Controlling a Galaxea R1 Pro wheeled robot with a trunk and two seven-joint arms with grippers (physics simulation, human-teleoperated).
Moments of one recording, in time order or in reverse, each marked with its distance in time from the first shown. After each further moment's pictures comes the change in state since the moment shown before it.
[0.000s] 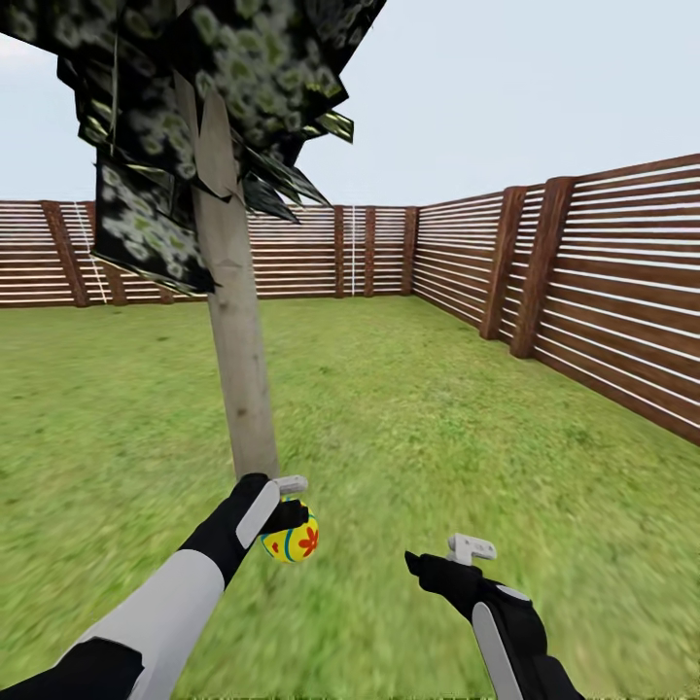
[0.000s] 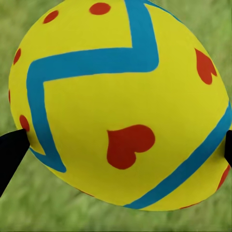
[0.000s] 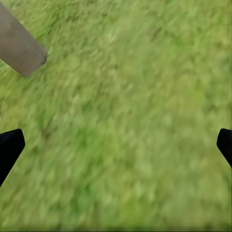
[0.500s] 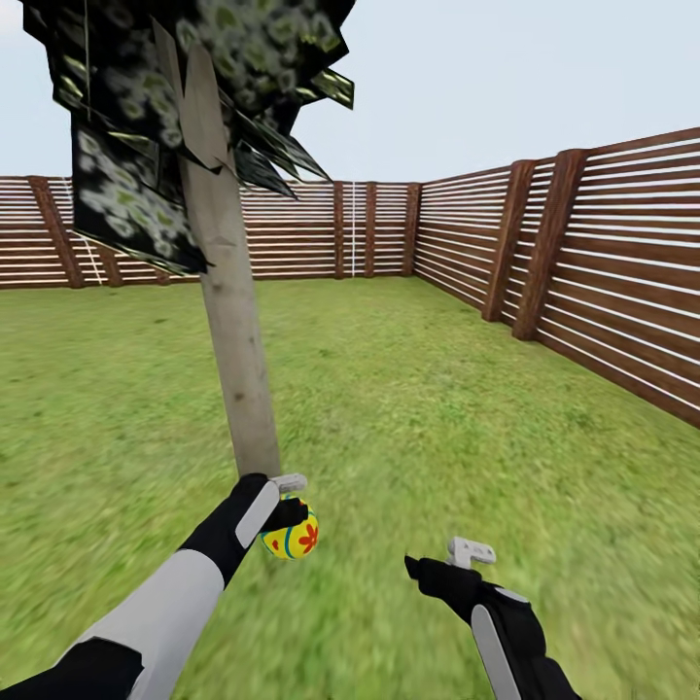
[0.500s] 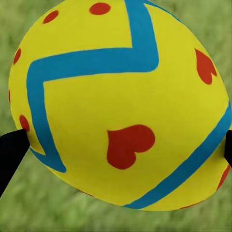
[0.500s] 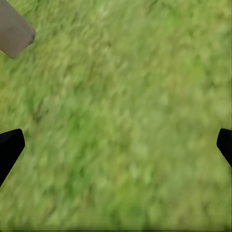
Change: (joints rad) left arm 0.000 0.001 0.001 0.000 0.002 -0.025 0.000; right arm 0.000 0.000 -0.001 0.021 0.000 0.000 0.000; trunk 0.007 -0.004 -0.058
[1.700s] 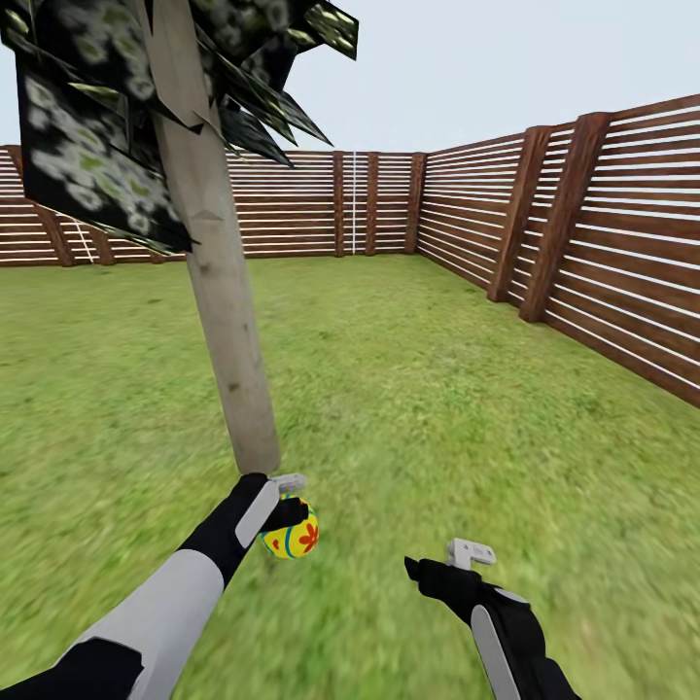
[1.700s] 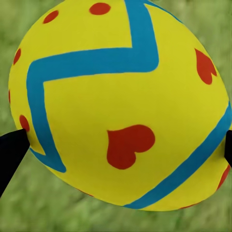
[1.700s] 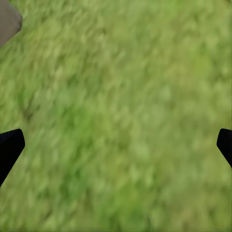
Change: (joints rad) left arm 0.000 0.000 0.000 -0.001 0.002 -0.001 -0.001; right arm 0.000 0.000 -0.001 0.005 -0.001 0.000 0.000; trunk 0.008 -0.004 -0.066
